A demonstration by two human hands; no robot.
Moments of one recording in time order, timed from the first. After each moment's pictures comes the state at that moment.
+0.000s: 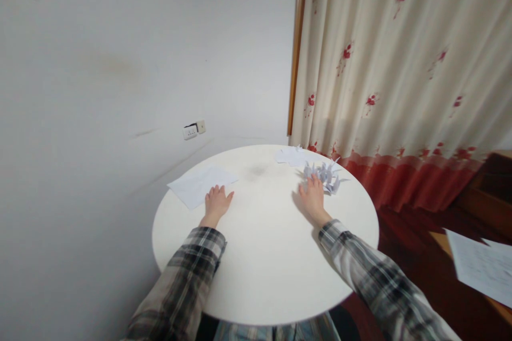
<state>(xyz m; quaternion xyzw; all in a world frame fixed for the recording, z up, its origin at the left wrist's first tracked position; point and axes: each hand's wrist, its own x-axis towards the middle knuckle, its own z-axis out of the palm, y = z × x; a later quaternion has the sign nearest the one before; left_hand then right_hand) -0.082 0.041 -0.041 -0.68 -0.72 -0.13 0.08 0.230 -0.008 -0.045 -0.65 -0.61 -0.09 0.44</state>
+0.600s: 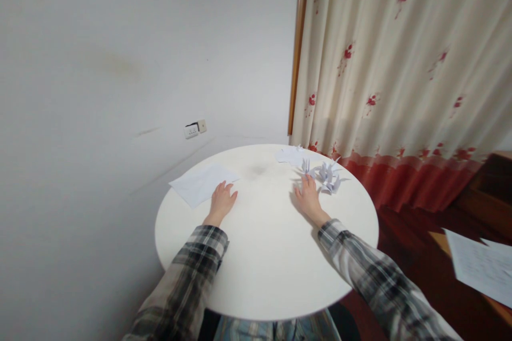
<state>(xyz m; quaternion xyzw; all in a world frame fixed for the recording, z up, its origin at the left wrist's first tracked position) -0.078 0.042 -0.044 -0.72 -0.66 -0.19 0.09 0.222 -0.001 -0.057 -0.59 -0.66 -0.10 0.44</state>
